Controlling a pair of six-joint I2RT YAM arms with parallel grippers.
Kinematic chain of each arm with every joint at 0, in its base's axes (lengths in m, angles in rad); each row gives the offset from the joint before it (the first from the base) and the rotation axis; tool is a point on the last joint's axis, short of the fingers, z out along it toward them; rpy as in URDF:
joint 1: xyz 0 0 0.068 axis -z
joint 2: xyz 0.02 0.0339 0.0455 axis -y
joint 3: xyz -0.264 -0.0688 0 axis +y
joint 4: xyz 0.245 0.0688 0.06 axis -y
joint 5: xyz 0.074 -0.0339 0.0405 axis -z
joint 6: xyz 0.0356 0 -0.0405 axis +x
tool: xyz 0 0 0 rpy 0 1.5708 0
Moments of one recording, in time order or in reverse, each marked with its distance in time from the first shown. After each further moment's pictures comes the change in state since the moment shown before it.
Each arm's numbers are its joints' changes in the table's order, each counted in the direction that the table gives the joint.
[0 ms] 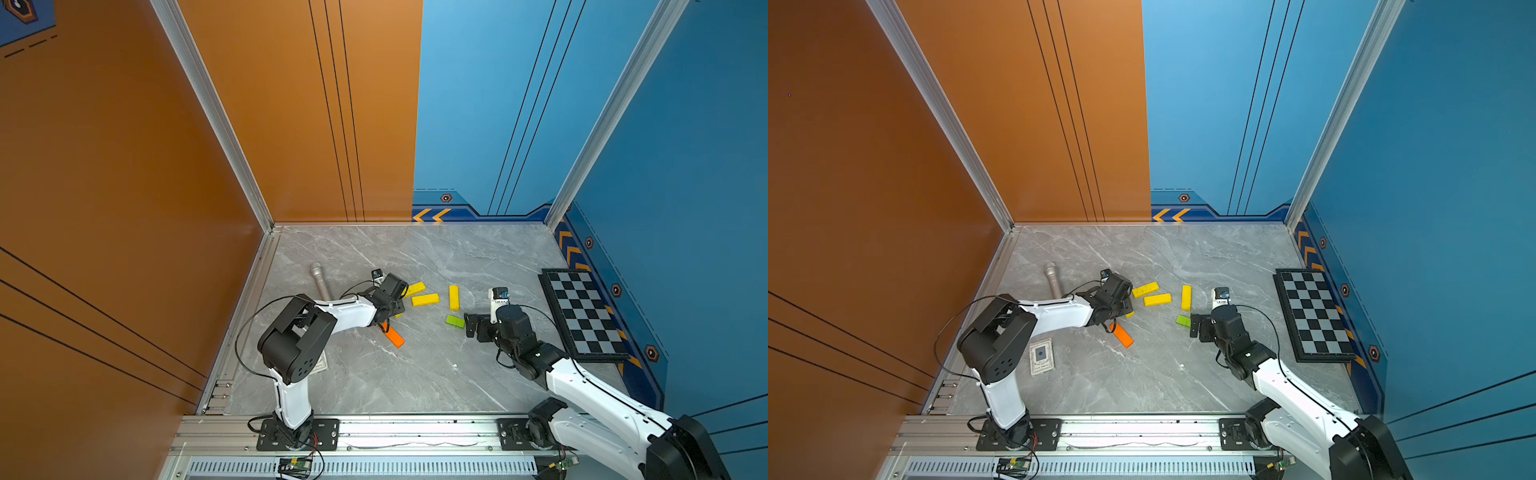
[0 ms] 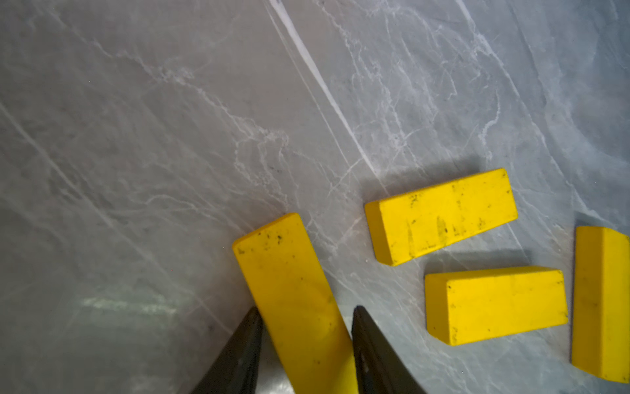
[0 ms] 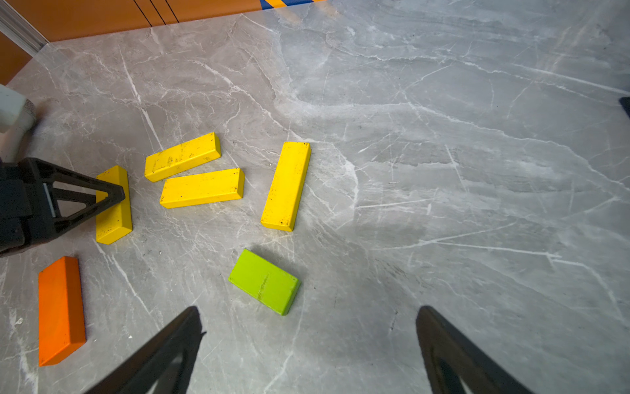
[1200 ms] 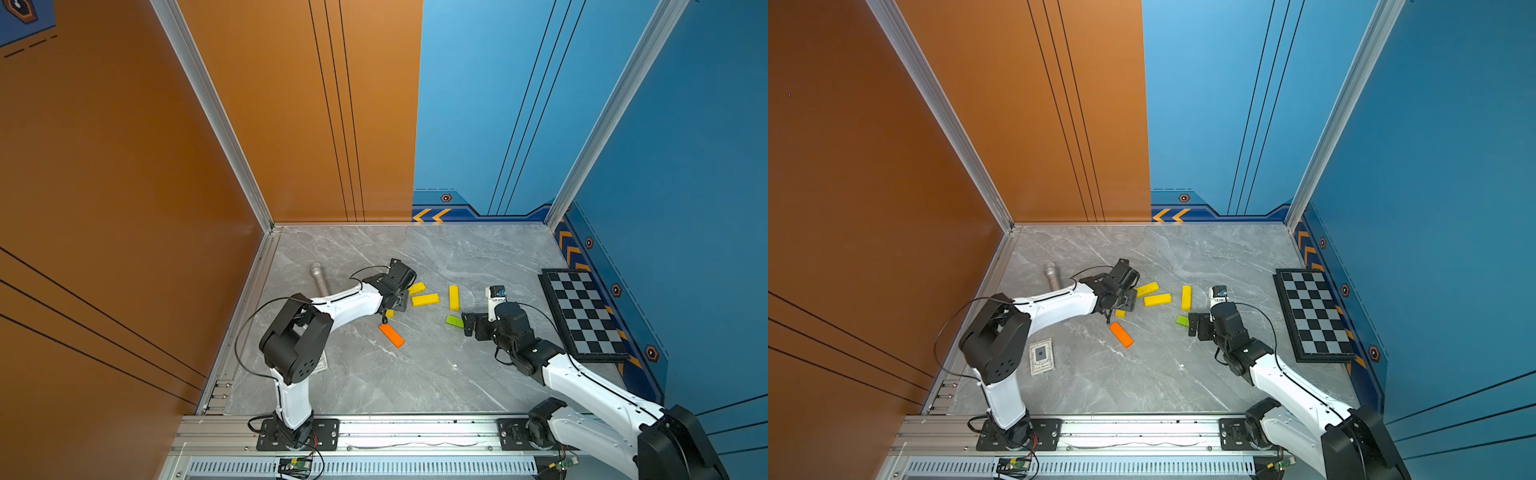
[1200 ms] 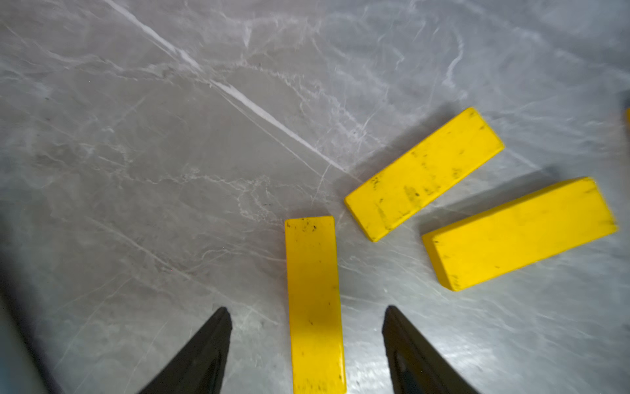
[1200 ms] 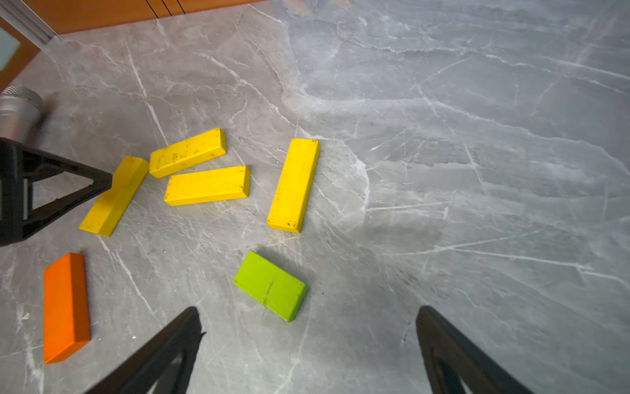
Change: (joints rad) left arm 0.050 0.077 -0.154 -0.272 -0.114 0.439; right arm 0.017 -0.050 -0.010 0.064 -0.076 -0.039
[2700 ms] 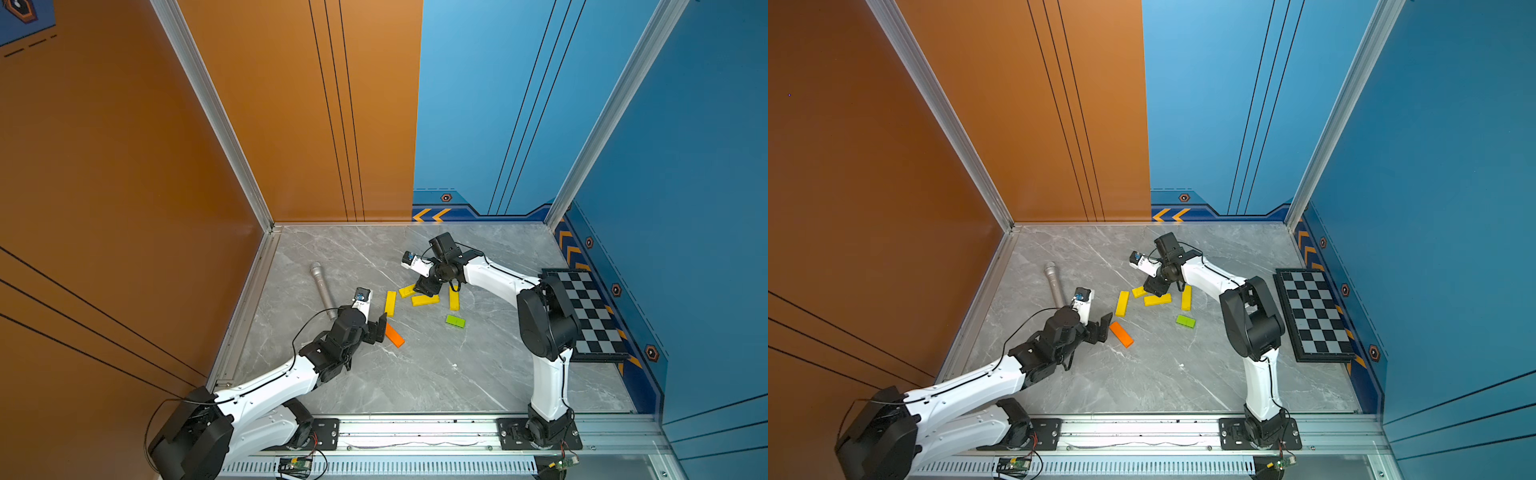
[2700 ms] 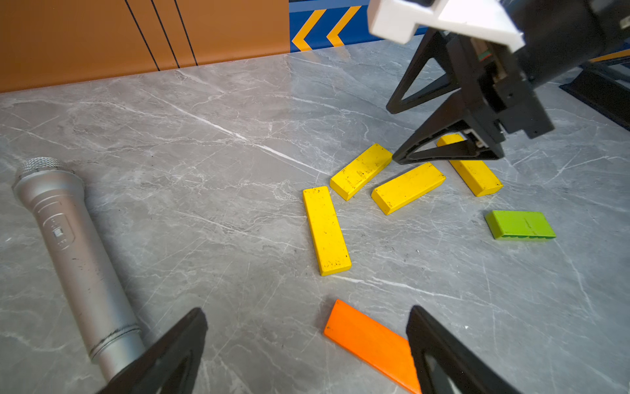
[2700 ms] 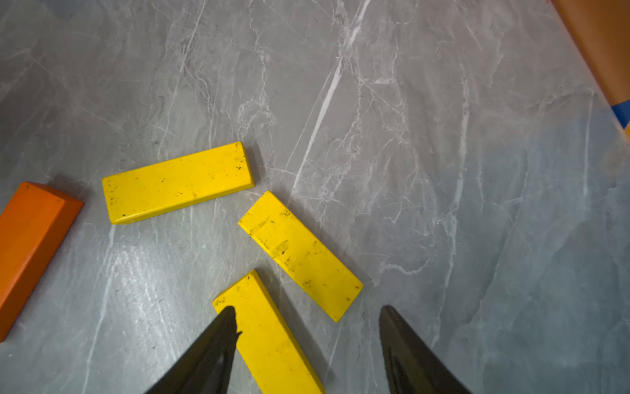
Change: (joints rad) left arm 0.008 0.718 0.782 0.573 0.036 0.156; right arm -0.018 -1.029 -1.126 -0.493 -0.393 -0.944
